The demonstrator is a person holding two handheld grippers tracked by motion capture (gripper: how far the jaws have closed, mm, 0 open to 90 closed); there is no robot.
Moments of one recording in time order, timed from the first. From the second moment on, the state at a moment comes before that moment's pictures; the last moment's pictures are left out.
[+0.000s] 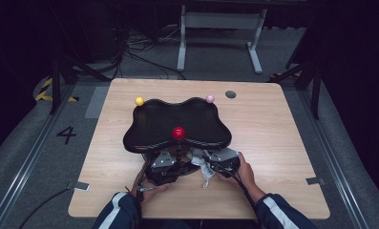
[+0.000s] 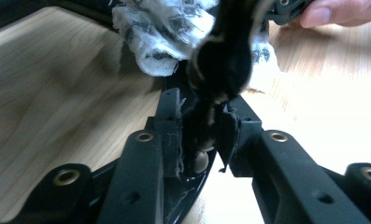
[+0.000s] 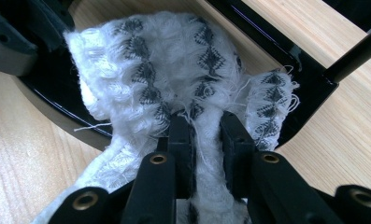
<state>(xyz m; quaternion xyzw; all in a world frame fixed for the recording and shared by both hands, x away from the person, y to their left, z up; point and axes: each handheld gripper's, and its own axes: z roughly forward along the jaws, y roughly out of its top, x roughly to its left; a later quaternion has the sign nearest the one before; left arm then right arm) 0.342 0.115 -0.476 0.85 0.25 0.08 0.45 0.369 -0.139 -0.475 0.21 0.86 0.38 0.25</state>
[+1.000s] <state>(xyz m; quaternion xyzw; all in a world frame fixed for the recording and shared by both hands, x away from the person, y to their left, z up) 0.329 0.105 -0.477 0.85 0.26 0.11 0.45 0.360 -0.123 -0.471 0.20 0.87 0.37 0.25</state>
